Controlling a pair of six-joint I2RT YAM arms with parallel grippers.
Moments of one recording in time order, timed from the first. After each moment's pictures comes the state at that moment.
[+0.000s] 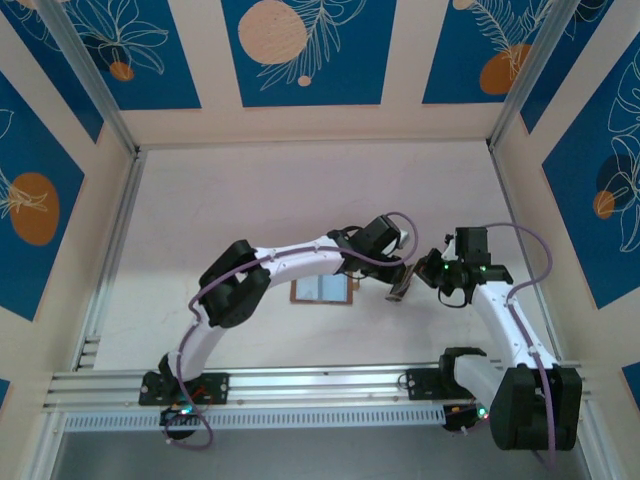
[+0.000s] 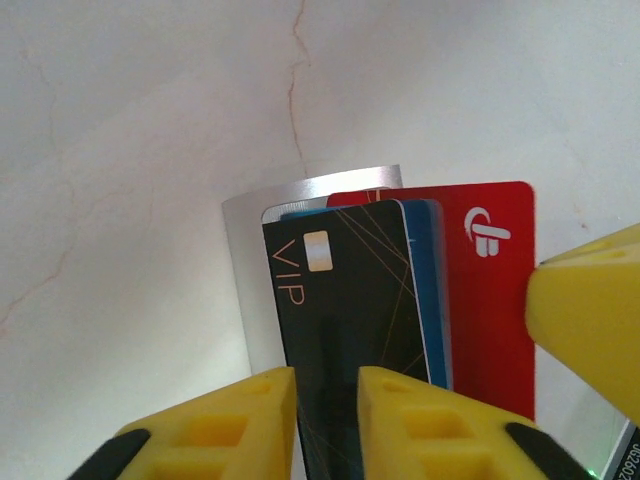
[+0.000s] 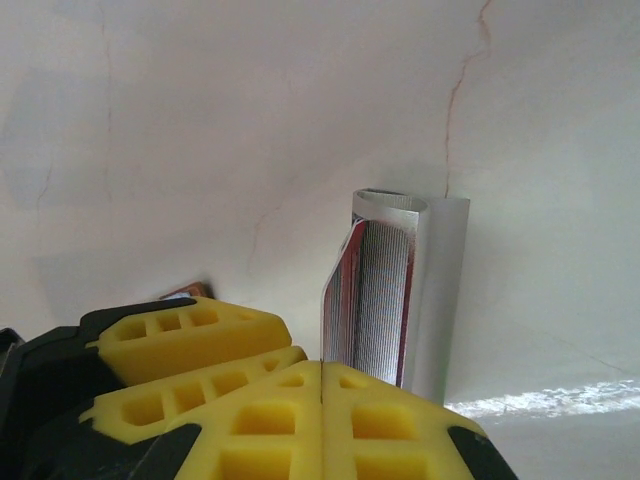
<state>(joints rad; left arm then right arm) -1.03 2.19 1.70 -0.40 0.23 -0.51 -0.03 1.00 0.59 -0.61 -0.41 0.65</state>
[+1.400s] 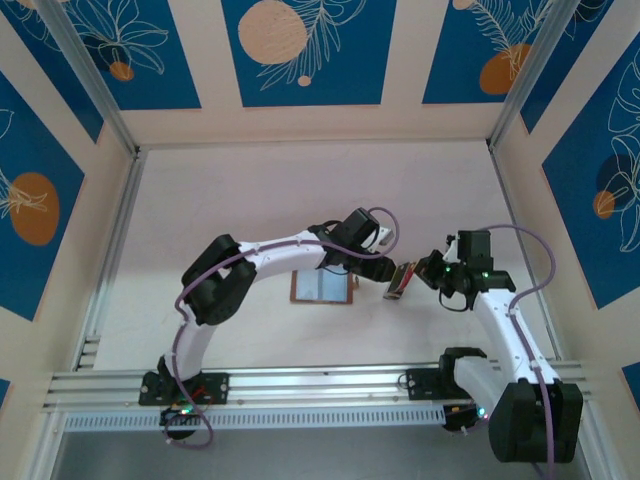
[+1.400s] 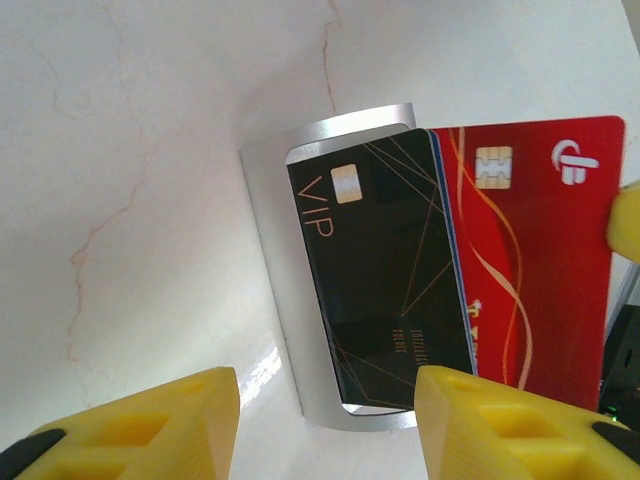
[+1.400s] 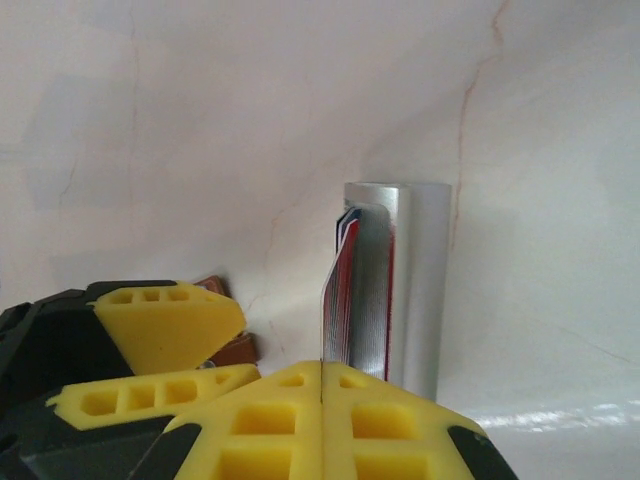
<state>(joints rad) -0.95 2.10 1.55 -0.34 0.37 -0.49 -0.04 0.92 0.58 -0.63 -0.41 0.66</state>
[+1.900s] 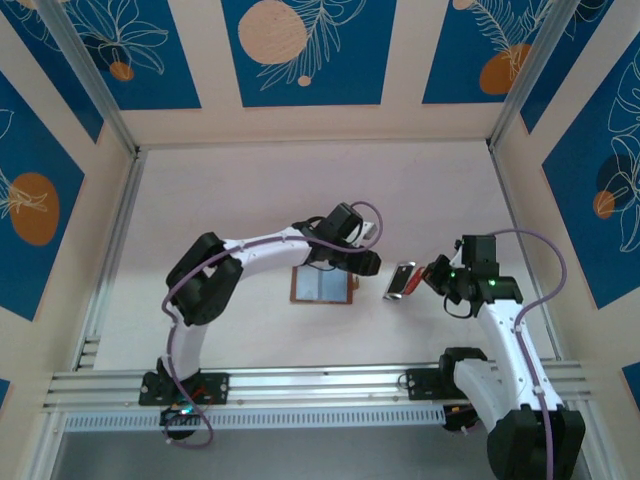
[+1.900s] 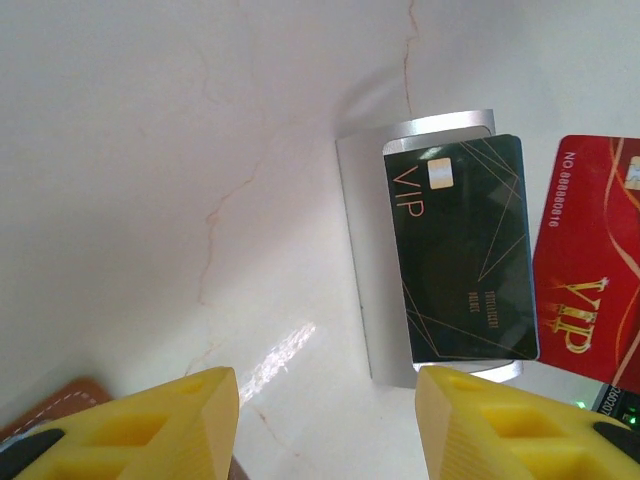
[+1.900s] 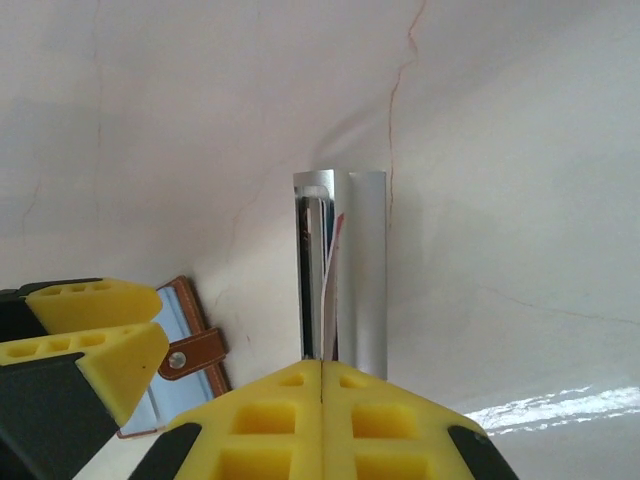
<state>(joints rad) -0.88 2.01 1.44 -0.33 0.37 -0.49 -0.04 0.81 0.61 -0.78 -0.31 0.66</state>
